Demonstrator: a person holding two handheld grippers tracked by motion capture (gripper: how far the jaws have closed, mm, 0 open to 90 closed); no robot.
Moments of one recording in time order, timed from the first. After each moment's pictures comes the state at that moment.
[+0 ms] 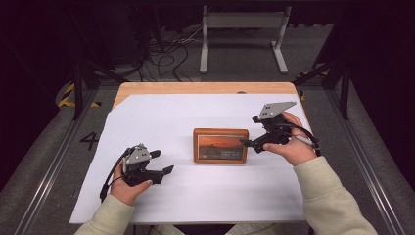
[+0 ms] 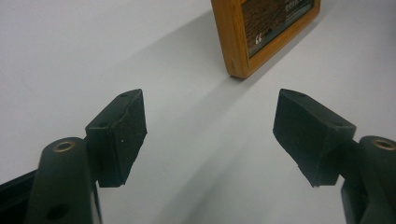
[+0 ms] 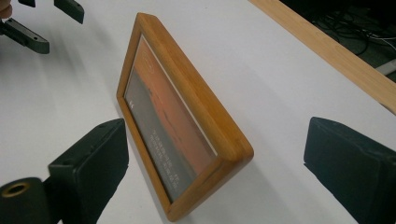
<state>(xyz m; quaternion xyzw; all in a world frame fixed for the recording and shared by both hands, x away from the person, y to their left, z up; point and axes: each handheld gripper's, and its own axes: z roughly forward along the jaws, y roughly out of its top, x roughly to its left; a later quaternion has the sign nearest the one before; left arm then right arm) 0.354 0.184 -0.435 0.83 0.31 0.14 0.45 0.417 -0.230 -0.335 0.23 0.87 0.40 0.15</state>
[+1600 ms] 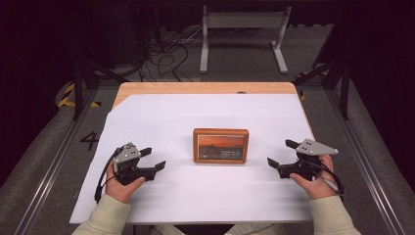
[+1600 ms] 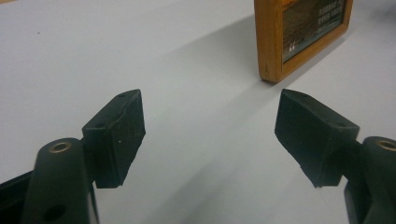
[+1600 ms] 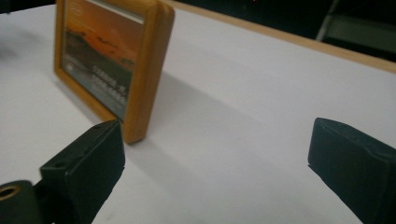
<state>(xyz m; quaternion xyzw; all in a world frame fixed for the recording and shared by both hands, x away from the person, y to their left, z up) 0.360 0.205 -0.445 0.80 0.34 0.15 0.47 0.351 -0.317 -0.422 0.35 0.77 0.47 0.25</state>
